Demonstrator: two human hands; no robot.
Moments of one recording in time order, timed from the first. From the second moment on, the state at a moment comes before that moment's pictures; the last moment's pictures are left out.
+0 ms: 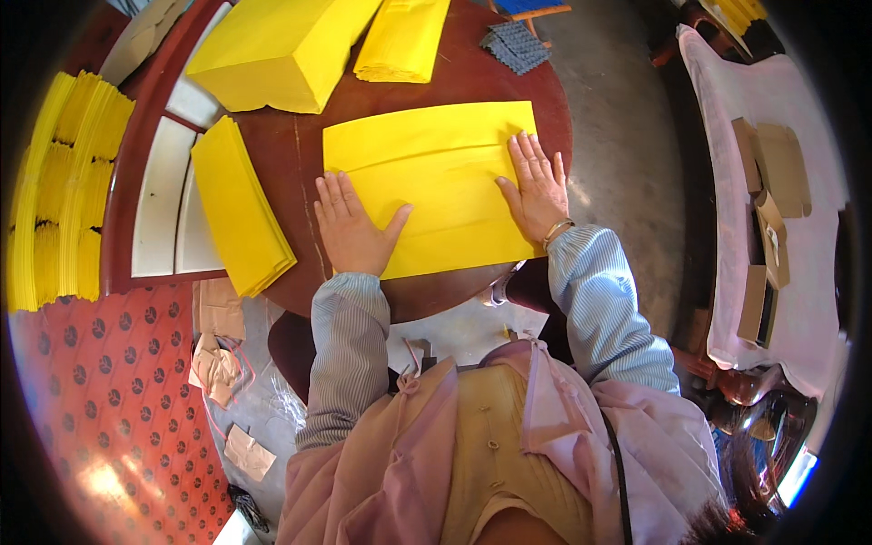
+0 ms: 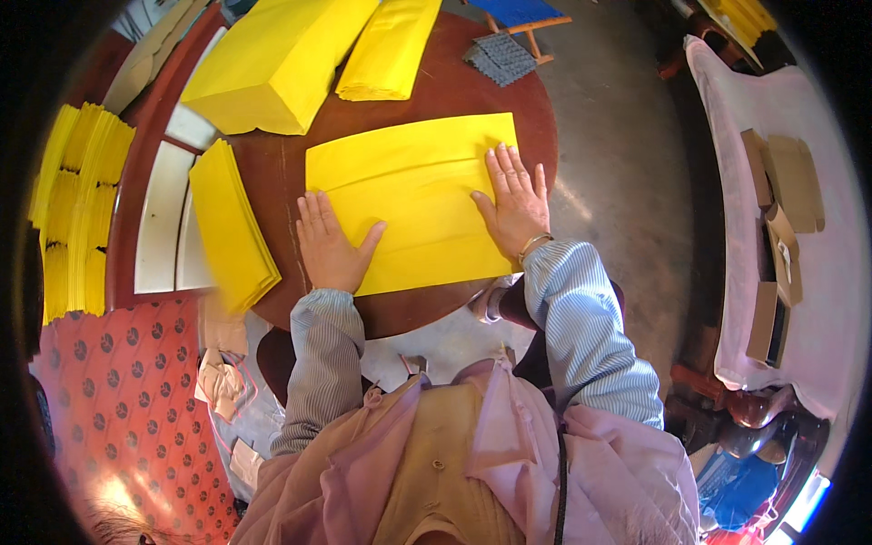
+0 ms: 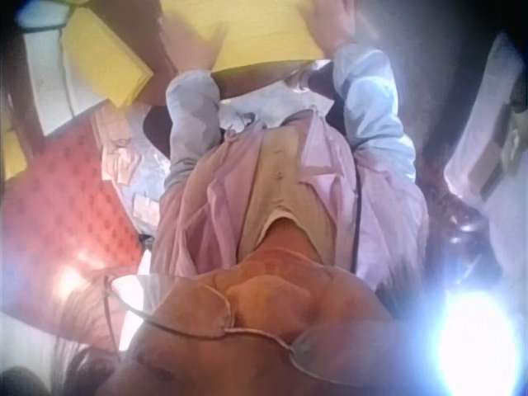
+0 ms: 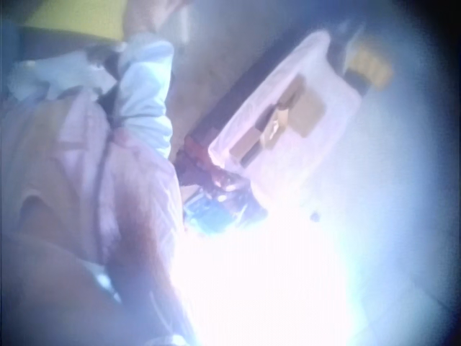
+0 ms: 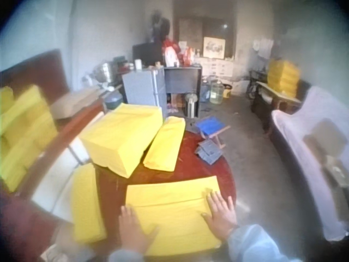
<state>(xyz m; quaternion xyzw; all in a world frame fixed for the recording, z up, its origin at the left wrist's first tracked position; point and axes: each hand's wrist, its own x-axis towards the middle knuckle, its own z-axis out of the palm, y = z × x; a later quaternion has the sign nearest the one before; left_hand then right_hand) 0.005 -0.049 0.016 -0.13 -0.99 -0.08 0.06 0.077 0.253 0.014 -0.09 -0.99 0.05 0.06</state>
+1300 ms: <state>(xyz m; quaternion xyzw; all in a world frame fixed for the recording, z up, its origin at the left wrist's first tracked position) -0.039 -0.273 0.171 -0.03 -0.57 -0.80 -0.17 0.044 0.018 0.121 0.19 -0.62 0.72 -0.26</state>
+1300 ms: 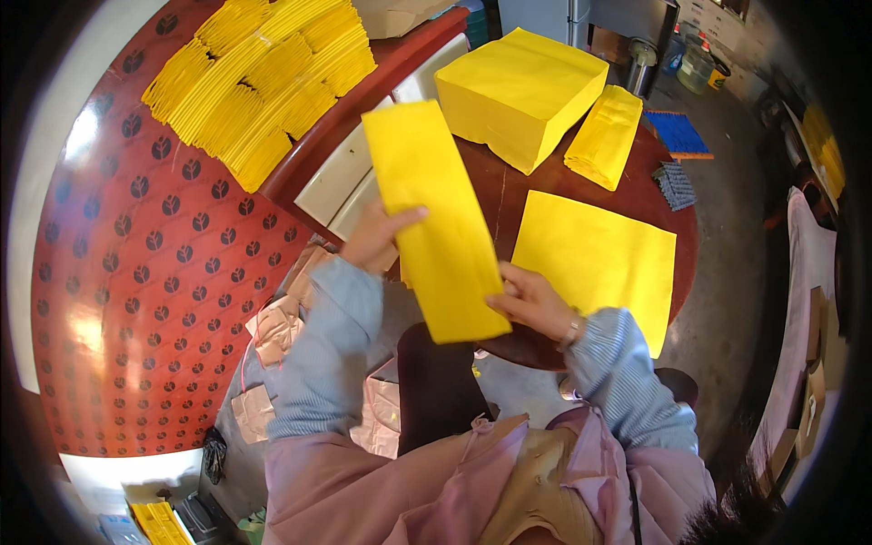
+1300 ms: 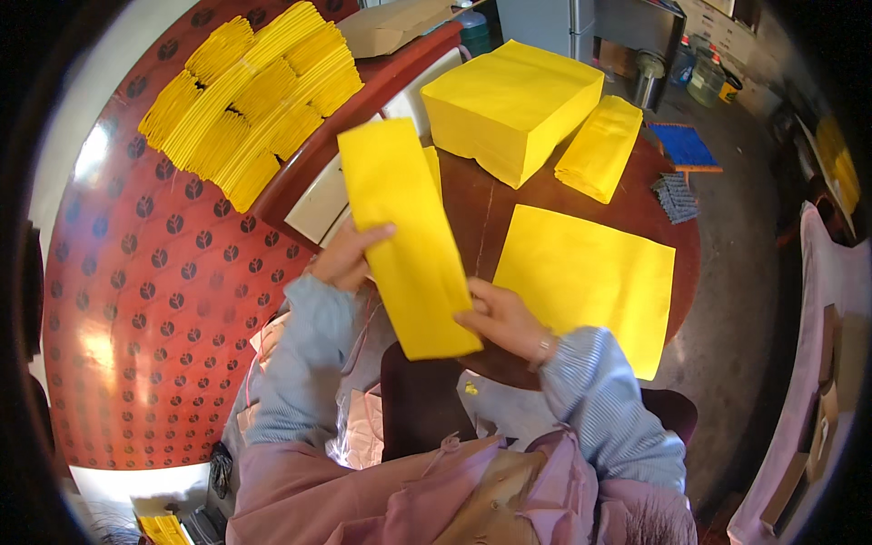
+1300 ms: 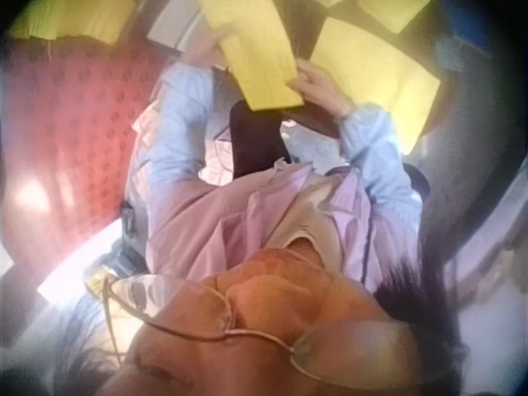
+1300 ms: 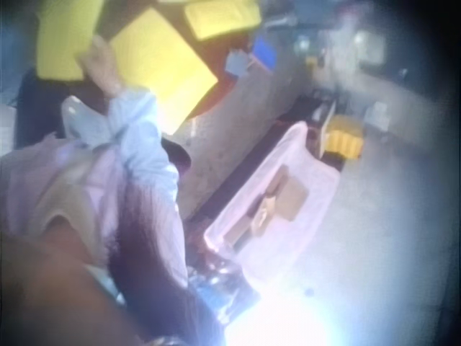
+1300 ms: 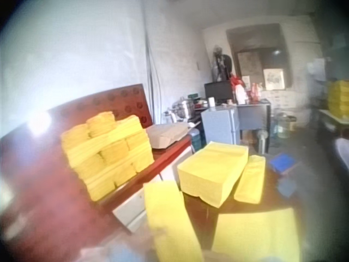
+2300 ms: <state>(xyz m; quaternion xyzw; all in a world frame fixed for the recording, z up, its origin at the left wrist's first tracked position) -0.197 -0.325 0.033 0.15 -0.67 -0.72 -0.12 -0.045 -0.066 0.033 0.01 -0.66 0.72 -0.24</state>
